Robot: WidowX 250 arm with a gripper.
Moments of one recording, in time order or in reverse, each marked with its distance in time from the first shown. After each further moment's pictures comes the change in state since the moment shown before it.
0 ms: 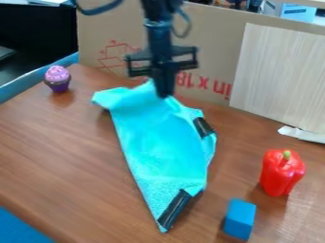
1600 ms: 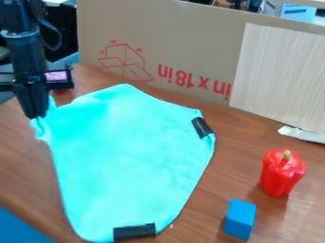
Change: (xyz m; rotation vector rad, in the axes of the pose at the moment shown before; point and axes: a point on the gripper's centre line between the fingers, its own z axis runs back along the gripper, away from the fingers) arm -0.026 0.170 0.019 0.133 0.053 -0.018
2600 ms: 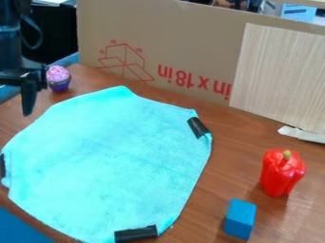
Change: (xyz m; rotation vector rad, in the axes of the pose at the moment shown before) arm 0.003 0.032 0.013 0.180 -0.018 0.016
